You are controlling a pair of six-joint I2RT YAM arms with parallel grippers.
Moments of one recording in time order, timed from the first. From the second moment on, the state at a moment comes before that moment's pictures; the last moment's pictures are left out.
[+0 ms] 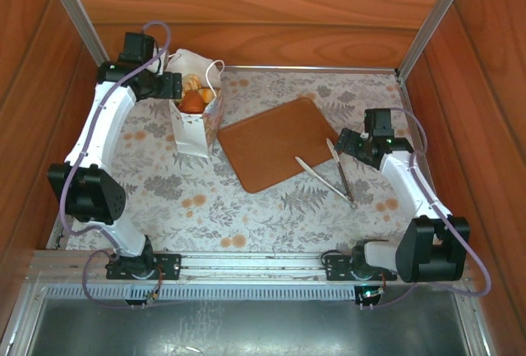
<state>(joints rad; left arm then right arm) -0.14 1.68 1.76 -0.99 0.03 -0.09 0.09 1.26 0.92 -0.65 0.00 0.42</state>
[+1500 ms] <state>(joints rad) -0.14 2.10 2.41 -1.09 -0.15 0.09 0.48 1.22 0.85 -0.61 -0.04 0.45</state>
